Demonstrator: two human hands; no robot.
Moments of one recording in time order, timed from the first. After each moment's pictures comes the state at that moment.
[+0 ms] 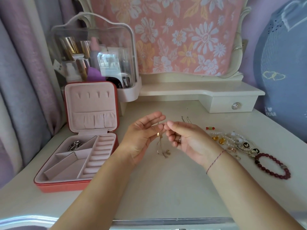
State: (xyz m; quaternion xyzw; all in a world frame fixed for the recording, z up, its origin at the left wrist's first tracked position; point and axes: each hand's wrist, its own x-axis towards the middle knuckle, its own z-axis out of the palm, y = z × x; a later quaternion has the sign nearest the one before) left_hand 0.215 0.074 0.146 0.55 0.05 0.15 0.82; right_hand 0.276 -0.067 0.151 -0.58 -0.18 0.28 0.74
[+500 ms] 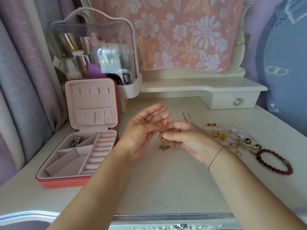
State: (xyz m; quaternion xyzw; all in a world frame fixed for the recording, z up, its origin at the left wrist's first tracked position) left_hand 0.214 0.073 0.150 0.53 0.00 0.15 0.84; right_hand 0.276 -0.066 0.144 -0.66 -0.24 0.28 0.65
